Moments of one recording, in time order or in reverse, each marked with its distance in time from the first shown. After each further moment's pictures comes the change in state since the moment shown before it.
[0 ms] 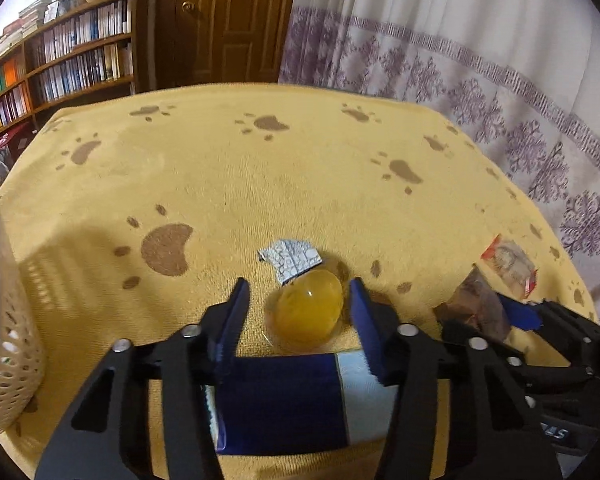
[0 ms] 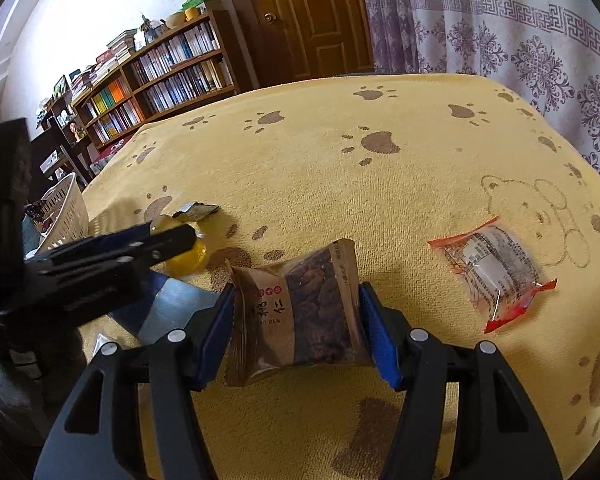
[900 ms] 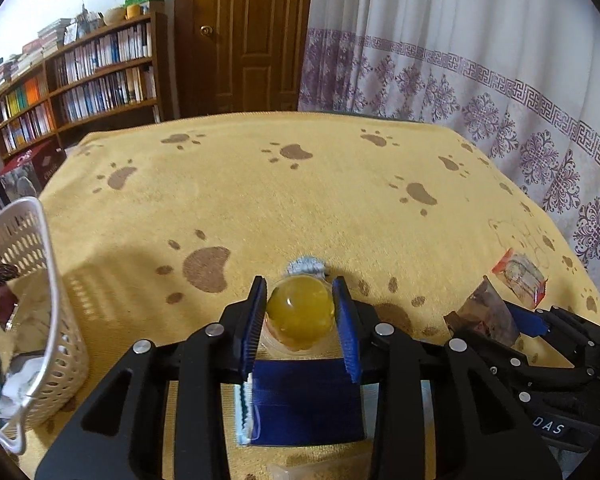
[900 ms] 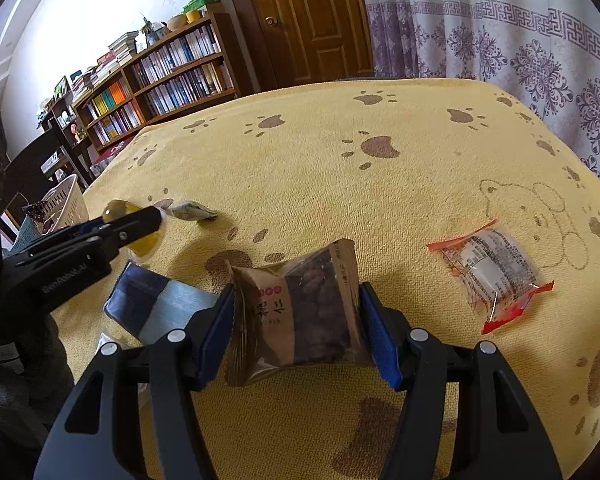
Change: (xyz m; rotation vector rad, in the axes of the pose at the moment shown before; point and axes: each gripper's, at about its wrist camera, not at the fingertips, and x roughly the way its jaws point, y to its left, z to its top) left arm -0.035 0.005 0.004 0.010 -0.100 0.095; right arm -0.002 0.000 0.001 -0.006 -0.014 -0.004
